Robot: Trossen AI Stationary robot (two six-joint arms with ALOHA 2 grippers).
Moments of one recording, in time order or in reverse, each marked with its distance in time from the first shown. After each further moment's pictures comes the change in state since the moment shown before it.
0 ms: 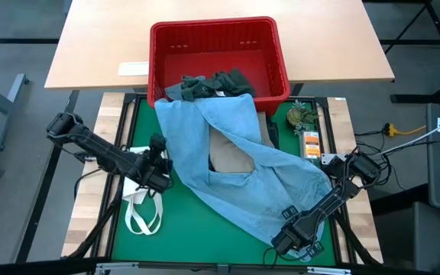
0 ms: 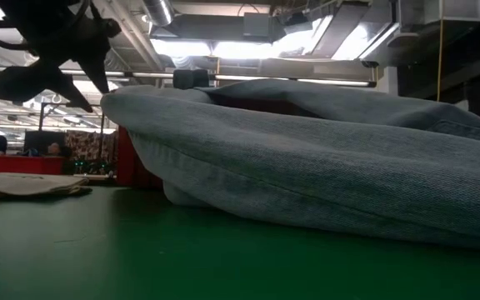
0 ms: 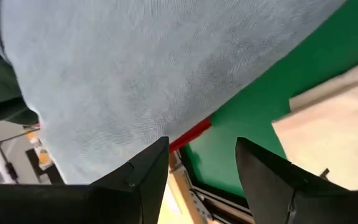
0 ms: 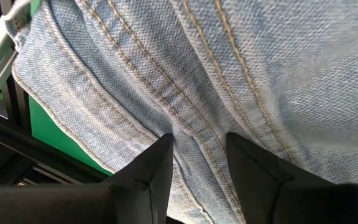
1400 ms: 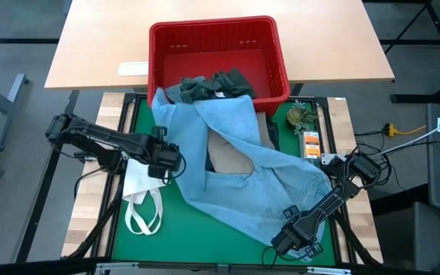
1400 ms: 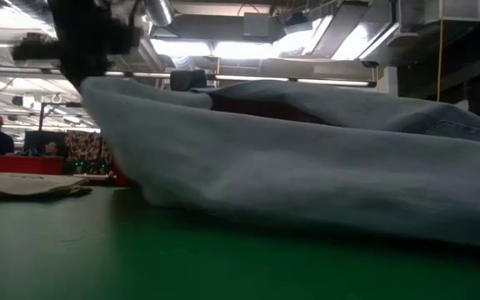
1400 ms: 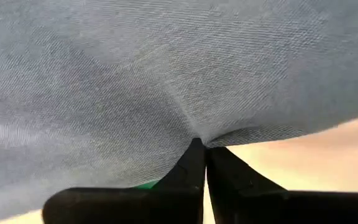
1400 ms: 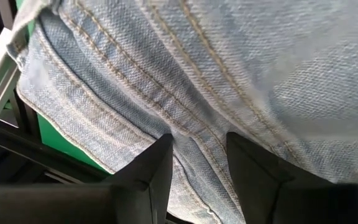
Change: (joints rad) left arm 0.230 0.000 0.181 -0.008 0.458 -0.095; right arm 0.001 0.000 0.000 -0.005 -0.018 0.072
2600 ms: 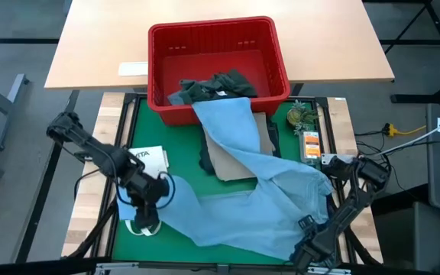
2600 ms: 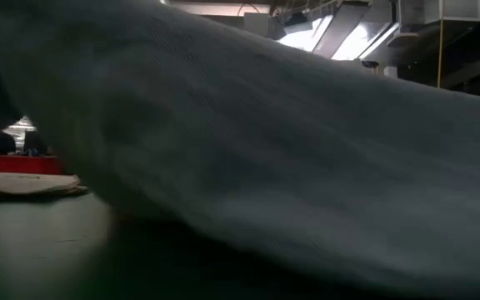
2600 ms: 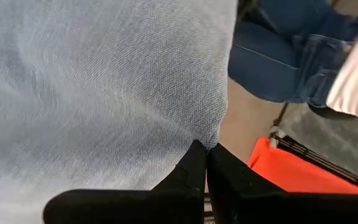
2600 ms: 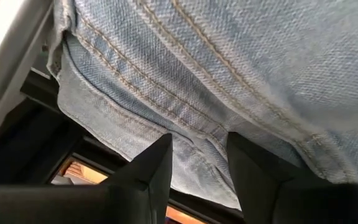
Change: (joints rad) left arm -0.377 0.001 0.276 0.203 0.783 -0.930; right arm 0.194 0.000 0.000 -0.004 -0.114 0.118
